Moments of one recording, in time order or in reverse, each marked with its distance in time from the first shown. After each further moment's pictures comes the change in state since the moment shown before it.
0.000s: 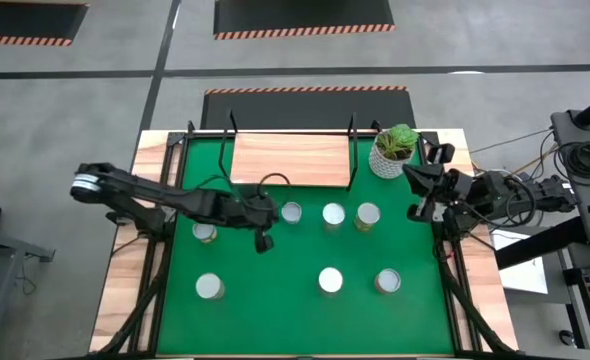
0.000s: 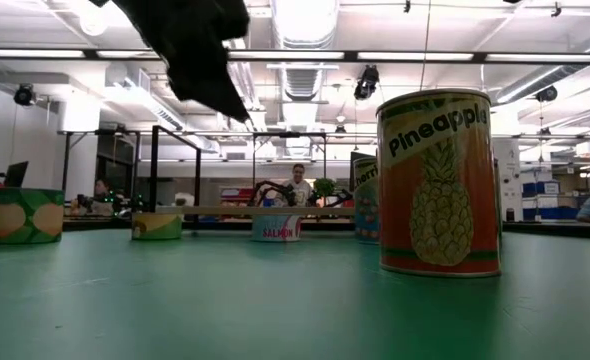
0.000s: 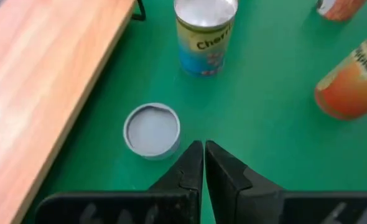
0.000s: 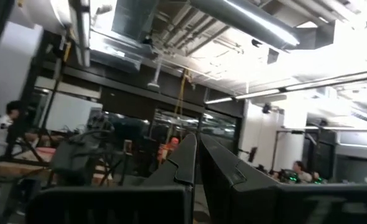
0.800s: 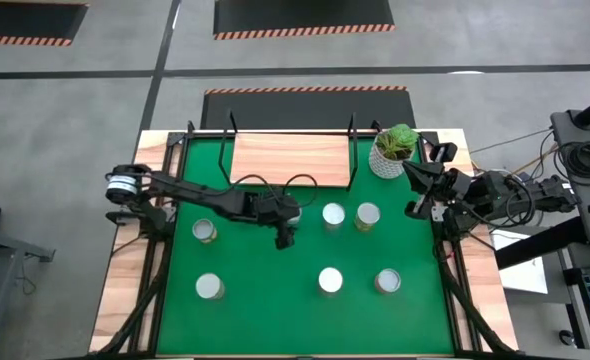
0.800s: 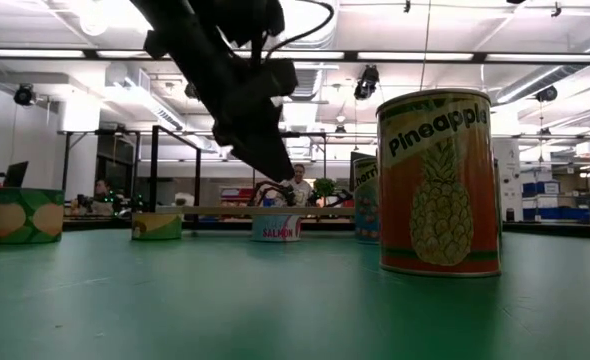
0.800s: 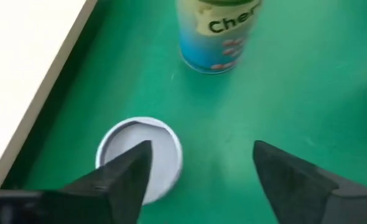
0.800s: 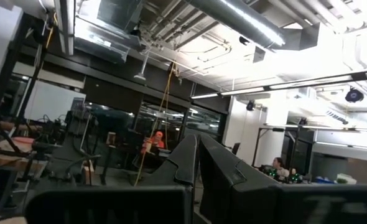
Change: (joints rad) left arm 0.105 0.277 0.084 0.120 0.088 0.072; right arm 0.000 -0.007 0.000 -0.006 0.044 -0.057
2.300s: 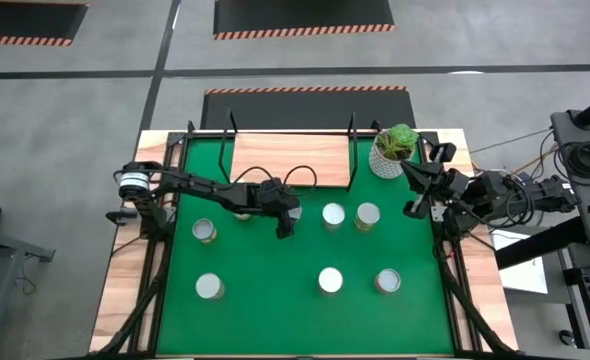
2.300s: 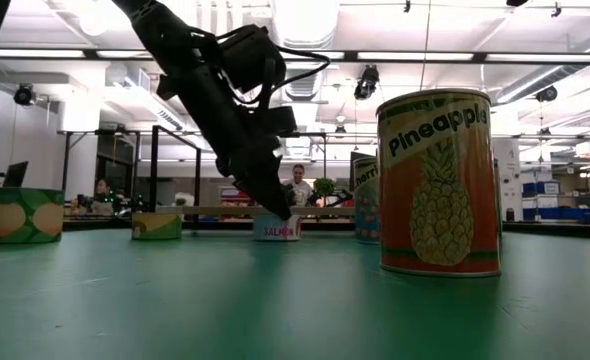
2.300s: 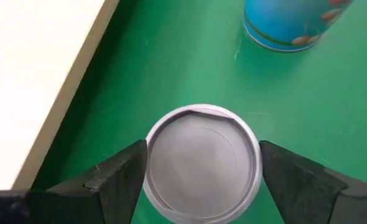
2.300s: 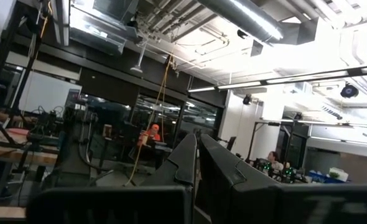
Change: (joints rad) left arm 0.100 0.082 -0.072 0.128 0.039 0.084; right arm 0.000 0.005 0.000 -0.026 0.025 -0.005
